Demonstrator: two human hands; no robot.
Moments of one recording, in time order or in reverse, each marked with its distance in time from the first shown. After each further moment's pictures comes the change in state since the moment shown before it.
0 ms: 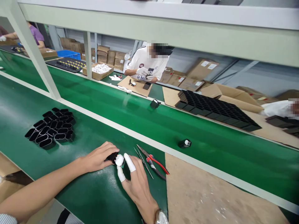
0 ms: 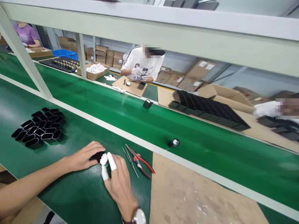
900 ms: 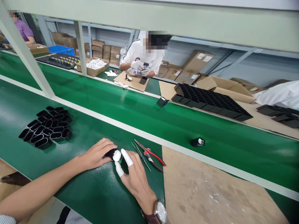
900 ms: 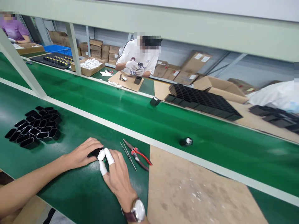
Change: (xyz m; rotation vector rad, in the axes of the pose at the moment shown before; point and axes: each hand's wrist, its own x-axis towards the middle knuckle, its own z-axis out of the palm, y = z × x) left_hand 0.001 0.002 0.002 0.072 -0.008 0.003; right_hand 0.001 -0.002 -0.008 0.046 -0.080 0.020
